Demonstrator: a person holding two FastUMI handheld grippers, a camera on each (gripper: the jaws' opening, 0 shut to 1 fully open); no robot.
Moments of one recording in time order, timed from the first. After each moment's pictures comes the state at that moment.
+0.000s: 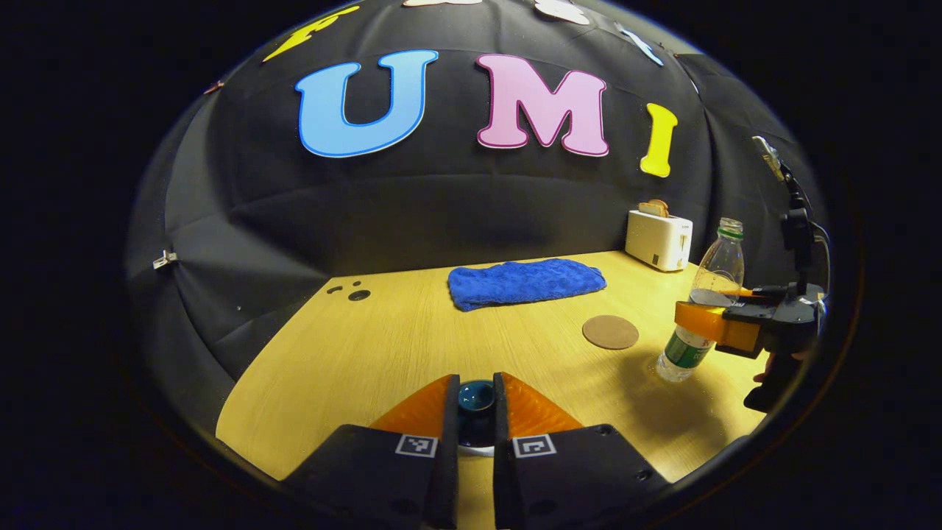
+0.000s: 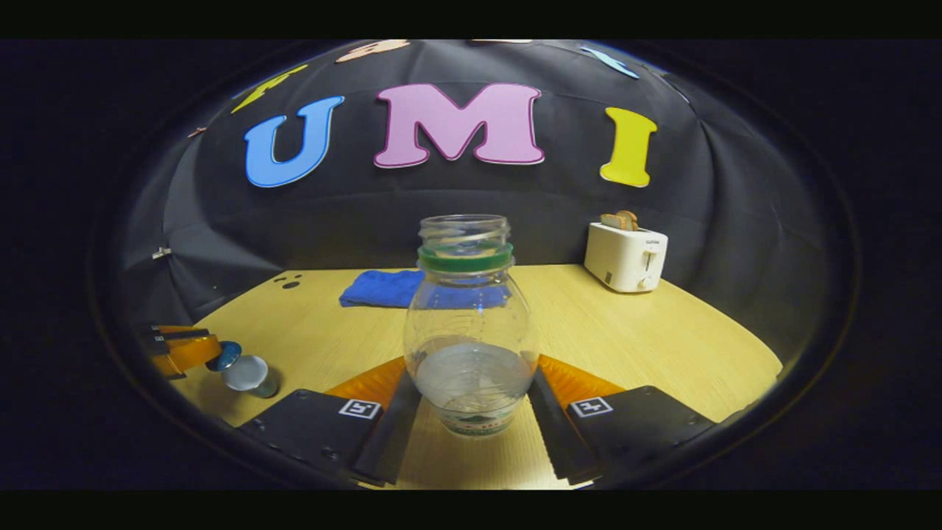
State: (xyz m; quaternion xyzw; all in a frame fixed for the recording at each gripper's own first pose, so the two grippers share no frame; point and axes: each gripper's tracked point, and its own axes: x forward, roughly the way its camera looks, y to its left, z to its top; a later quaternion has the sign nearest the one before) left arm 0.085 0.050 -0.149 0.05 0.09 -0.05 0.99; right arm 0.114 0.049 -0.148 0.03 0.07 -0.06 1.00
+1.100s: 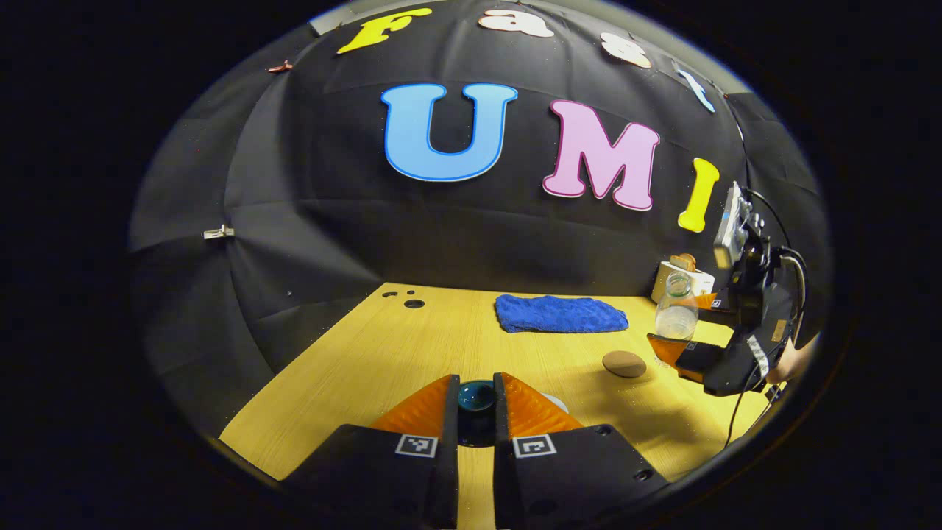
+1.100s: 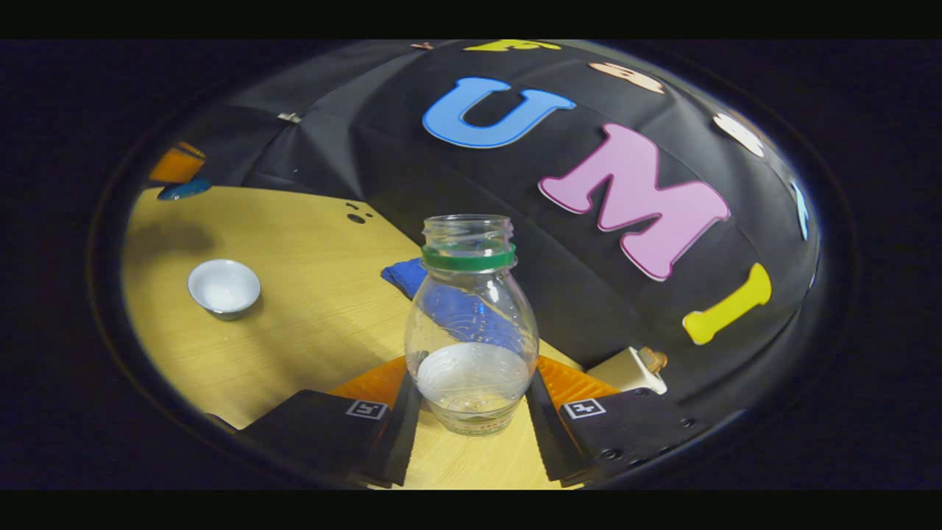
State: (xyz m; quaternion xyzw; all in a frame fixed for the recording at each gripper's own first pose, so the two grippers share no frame) left arm 0.010 0.116 -0.107 -0.03 0.03 0.02 1.00; right arm 0.158 0.113 -0.106 -0.37 0.01 0.04 0.93
